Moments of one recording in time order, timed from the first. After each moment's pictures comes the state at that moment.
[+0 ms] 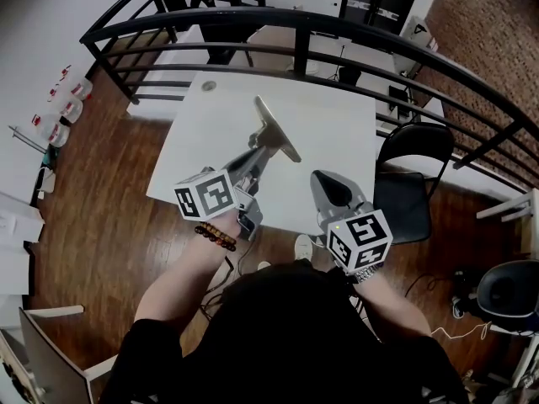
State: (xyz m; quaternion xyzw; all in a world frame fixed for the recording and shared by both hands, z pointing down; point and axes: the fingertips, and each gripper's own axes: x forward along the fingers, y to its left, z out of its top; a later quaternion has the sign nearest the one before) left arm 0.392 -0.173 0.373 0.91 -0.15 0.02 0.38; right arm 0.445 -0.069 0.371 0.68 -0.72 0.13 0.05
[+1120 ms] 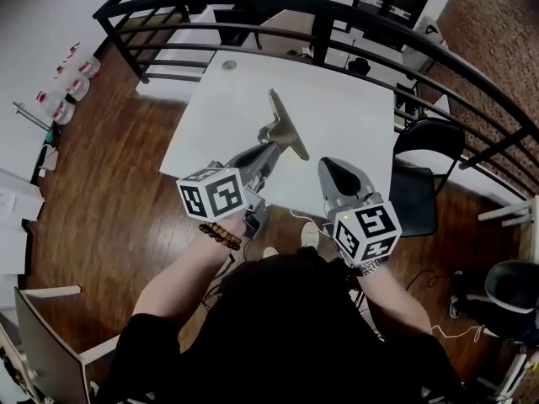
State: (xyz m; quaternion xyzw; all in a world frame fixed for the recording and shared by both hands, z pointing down) left arm 0.317 -0.160 0.378 0.92 -0.14 0.02 0.36; right arm 0.375 -0.086 0.371 0.67 -0.73 0.12 0.06
